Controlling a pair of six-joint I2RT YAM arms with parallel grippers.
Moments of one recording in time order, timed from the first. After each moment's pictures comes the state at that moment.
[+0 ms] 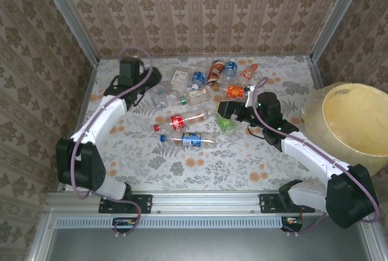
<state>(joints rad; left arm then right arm) -0.32 1.47 1.22 -0.28 0.10 -0.63 0.40 1.18 0.69 0.14 -0.38 0.63</state>
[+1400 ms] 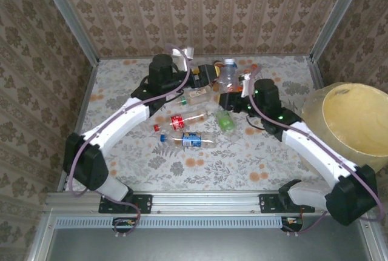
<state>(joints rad) -0.64 1.50 1.30 0.04 0.47 -0.70 0.41 1.17 0.95 -0.18 -0.28 0.44</state>
